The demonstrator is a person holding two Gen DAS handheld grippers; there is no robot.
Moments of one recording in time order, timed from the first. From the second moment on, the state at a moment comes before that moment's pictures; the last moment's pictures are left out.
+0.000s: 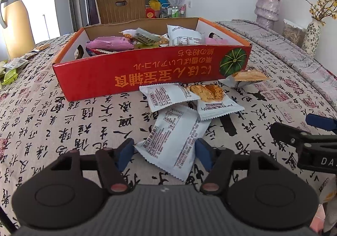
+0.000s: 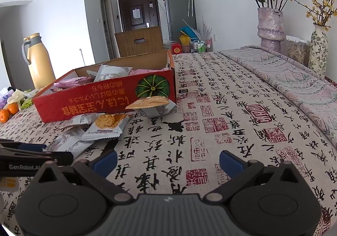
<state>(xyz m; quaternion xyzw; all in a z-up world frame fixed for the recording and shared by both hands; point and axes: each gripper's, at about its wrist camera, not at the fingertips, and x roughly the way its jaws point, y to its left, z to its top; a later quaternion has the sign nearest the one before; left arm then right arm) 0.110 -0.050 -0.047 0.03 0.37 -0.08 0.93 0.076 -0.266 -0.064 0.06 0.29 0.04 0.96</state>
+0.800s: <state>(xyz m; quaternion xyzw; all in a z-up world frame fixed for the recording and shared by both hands) 0.111 -0.053 -0.036 0.03 0.36 -0.09 0.93 0.074 -0.264 -0.063 0.06 0.29 0.04 0.96</state>
